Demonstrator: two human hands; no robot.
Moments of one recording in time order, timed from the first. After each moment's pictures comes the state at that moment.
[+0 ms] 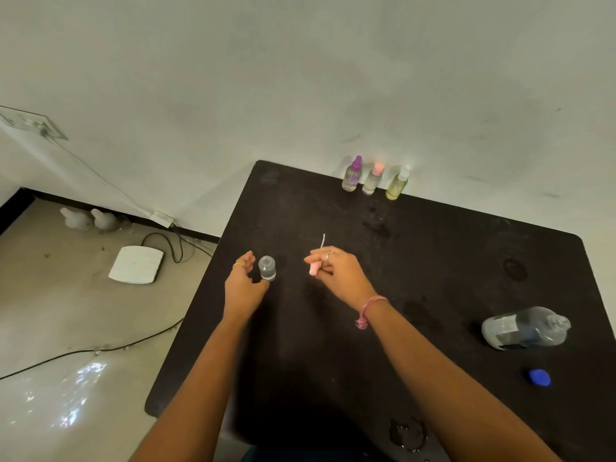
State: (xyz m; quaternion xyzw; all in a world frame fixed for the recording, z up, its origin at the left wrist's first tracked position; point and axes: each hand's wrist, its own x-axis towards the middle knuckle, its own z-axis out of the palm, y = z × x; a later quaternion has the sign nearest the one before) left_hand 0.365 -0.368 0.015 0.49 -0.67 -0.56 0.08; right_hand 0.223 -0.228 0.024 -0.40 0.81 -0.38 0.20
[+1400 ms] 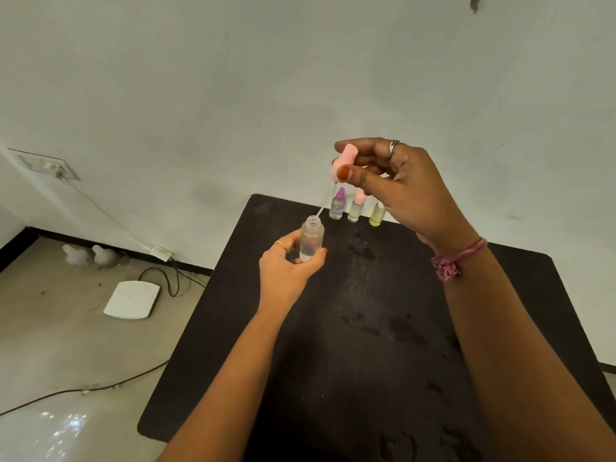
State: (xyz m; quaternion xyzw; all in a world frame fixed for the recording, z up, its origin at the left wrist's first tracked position) left_hand 0.328 -0.296 0.133 0.32 -0.68 -0.60 0.27; right_hand 0.220 -0.193 0.290 -0.41 0.75 -0.51 0.11
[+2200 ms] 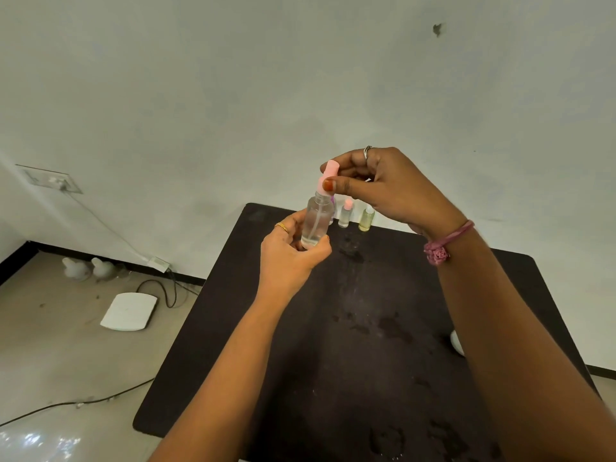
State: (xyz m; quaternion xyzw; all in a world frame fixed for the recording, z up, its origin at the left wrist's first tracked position) left_hand 0.342 -0.262 0.195 0.25 -0.69 -0.62 0.30; right_hand 0.227 -0.169 0.311 -0.45 0.78 -0.41 0.14
